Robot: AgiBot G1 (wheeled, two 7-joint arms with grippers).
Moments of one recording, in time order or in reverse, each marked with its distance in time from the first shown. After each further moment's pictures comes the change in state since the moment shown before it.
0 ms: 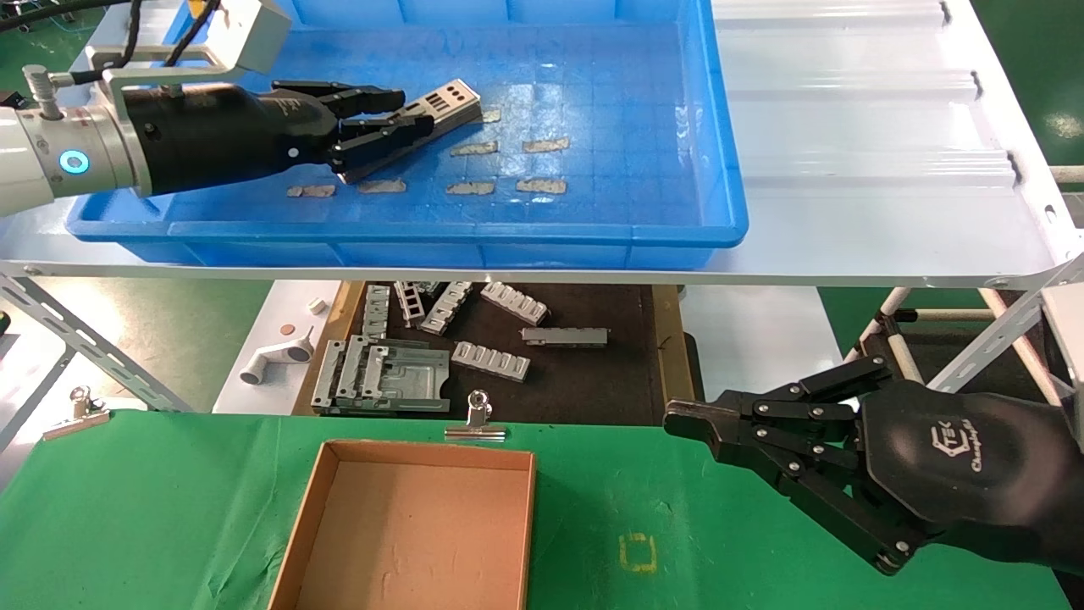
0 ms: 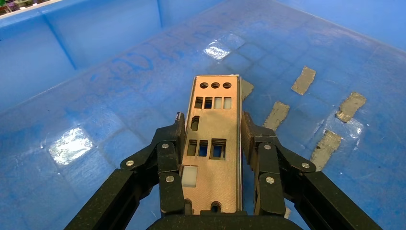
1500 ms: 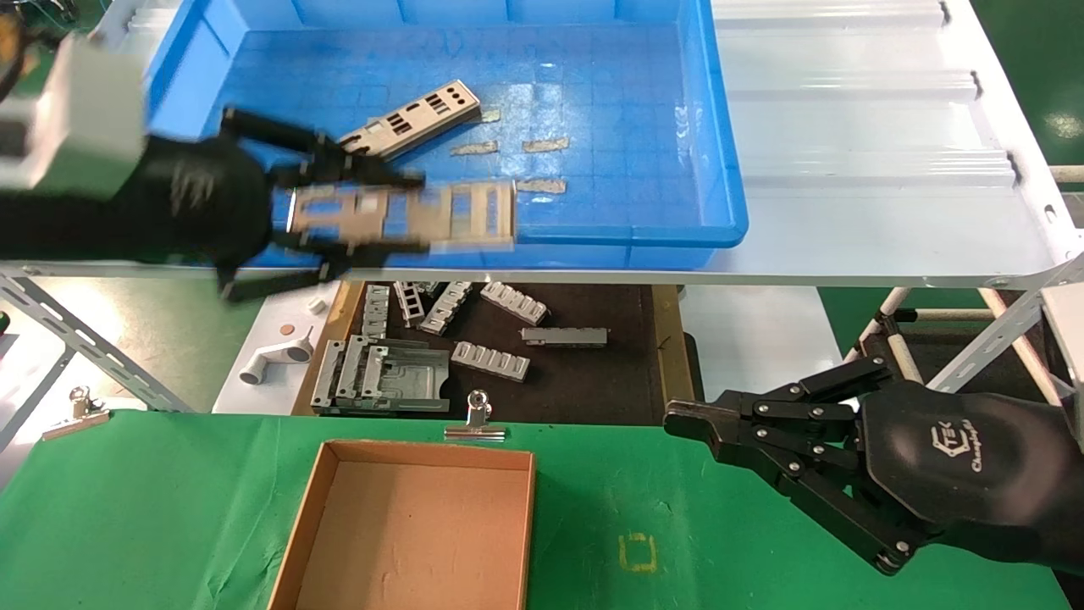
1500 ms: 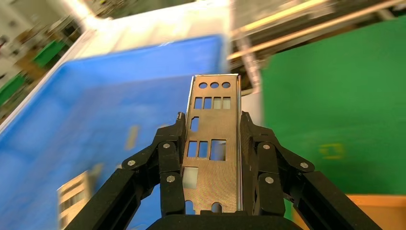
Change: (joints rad) left arm 0.113 -0.330 0.189 -0.666 -0.255 0.379 0.099; right arm 0.000 0.000 0.000 0.000 0.000 0.000 0.000
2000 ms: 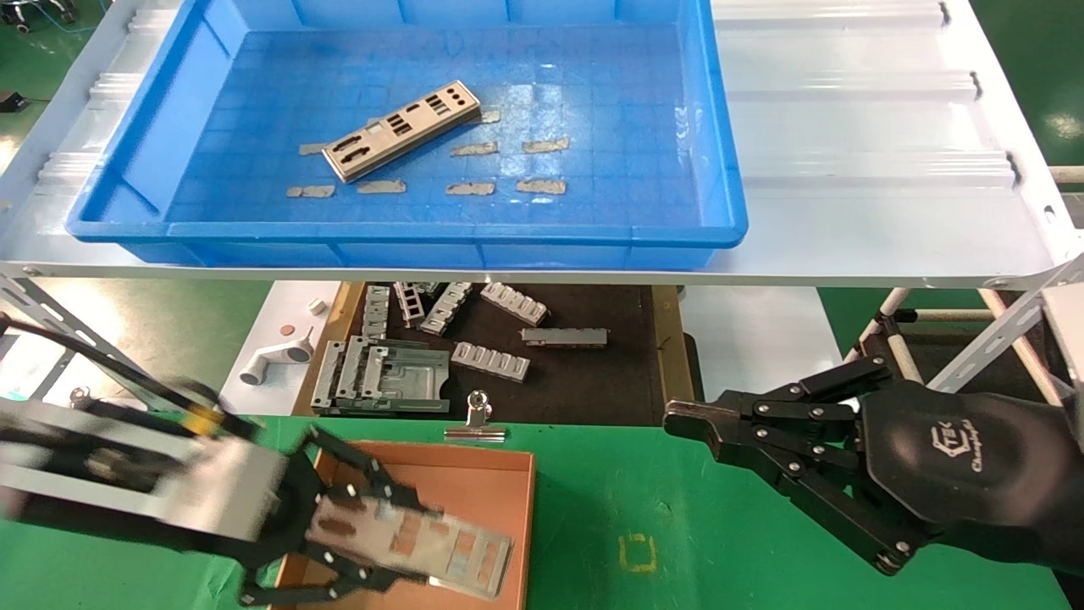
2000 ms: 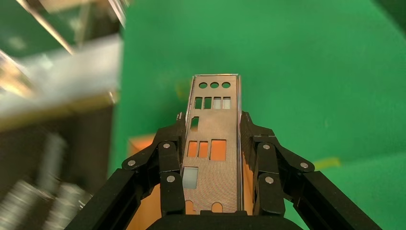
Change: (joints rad) left arm 0.188 -0.037 0.318 -0.144 -0.024 -0.060 0.051; right arm 0.000 0.000 0.000 0.000 0.000 0.000 0.000
